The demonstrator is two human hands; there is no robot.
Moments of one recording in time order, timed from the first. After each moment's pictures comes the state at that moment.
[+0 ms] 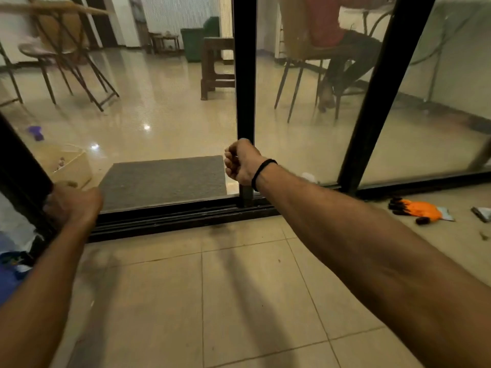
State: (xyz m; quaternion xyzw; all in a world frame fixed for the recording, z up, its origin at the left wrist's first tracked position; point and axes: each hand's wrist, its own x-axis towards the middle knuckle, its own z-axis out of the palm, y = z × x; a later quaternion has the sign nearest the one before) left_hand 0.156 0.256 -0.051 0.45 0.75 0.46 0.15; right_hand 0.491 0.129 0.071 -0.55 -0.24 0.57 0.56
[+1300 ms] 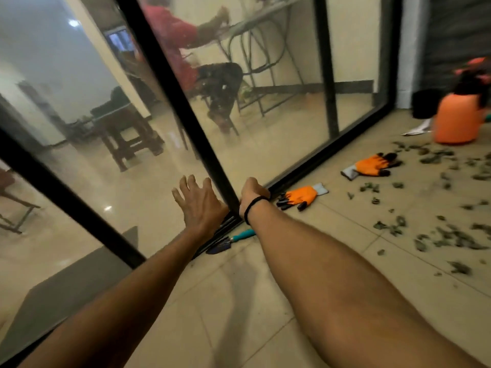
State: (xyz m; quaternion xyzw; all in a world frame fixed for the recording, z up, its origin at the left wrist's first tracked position) left_hand 0.783 -0.042 0.057 0.87 0.45 0.18 -0.12; right_hand 0.892 -0.063 0.032 -0.50 0.08 0.42 0.75
